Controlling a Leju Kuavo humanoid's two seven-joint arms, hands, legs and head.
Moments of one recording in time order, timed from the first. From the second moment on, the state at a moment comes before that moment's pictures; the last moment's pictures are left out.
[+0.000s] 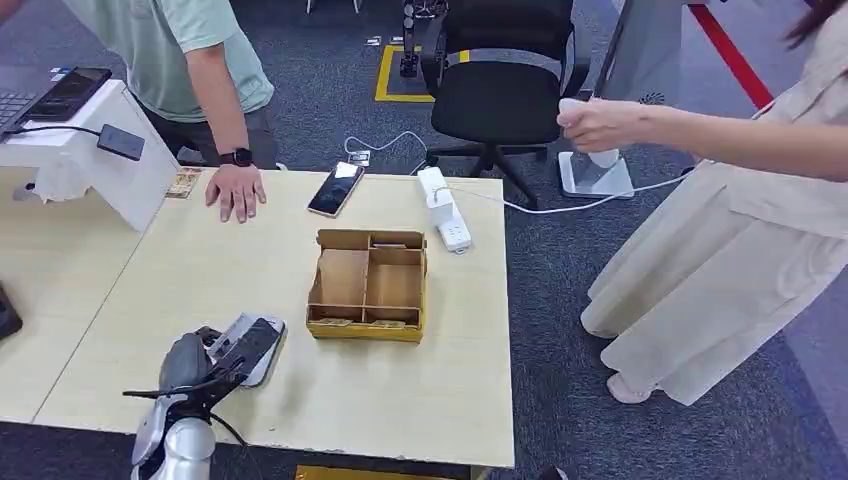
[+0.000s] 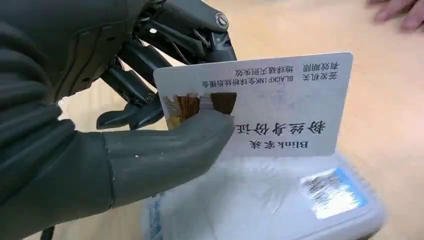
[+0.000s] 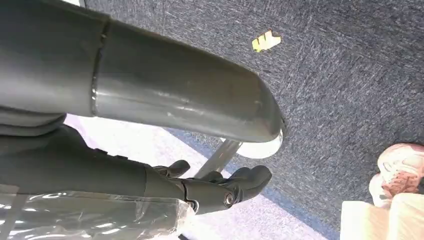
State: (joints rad) left arm -0.04 -0.27 0.36 -1.53 -1.07 -0.04 0.01; right arm -0.02 0.24 -0.51 -0.54 1.57 -0.45 0.15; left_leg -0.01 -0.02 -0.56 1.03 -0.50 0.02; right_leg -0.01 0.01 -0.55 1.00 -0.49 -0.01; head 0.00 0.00
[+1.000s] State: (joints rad) left arm -0.13 -0.26 0.21 -1.59 -1.28 0.31 -0.12; right arm 0.01 0.26 -0.45 -0.55 1.57 -0.47 0.16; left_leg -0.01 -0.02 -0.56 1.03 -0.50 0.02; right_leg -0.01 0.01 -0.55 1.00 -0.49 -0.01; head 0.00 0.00
